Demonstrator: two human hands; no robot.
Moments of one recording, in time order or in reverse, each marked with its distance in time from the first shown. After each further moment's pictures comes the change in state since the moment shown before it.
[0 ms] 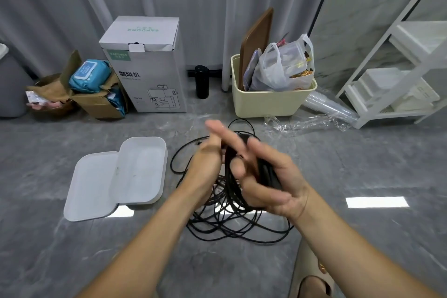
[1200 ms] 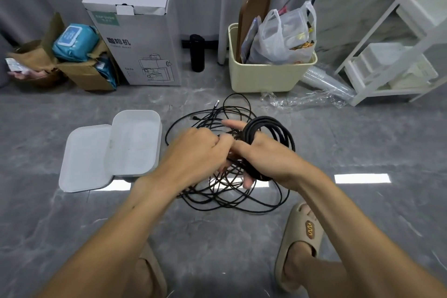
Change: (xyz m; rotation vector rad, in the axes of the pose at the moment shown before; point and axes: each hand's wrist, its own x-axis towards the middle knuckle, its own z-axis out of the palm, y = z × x) left_hand -0.027 0.001 -0.022 0.952 -0.073 0.203; right_hand -0.007 0.009 0.012 -1.043 0.887 0.325
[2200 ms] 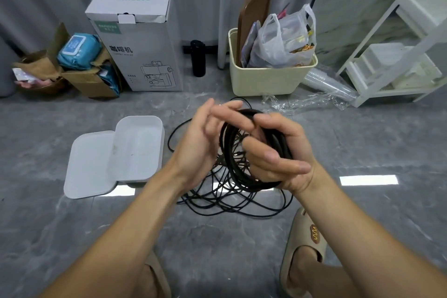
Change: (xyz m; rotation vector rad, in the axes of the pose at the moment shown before) left_hand 0.013 0.005 0.006 -1.262 -0.216 -0.014; right_hand 0.004 0.000 -0.019 1.250 -0.882 -0.131
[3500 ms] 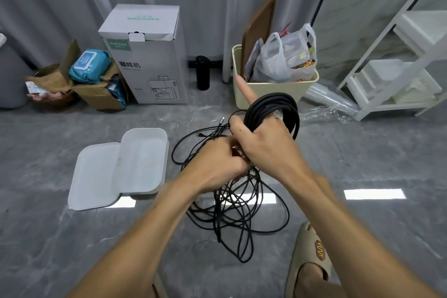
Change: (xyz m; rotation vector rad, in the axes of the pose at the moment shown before) left_hand 0.004 0.013 0.003 0.901 0.001 -0.065; right_hand 0.036 0.000 0.016 -1.815 1.085 -0.501
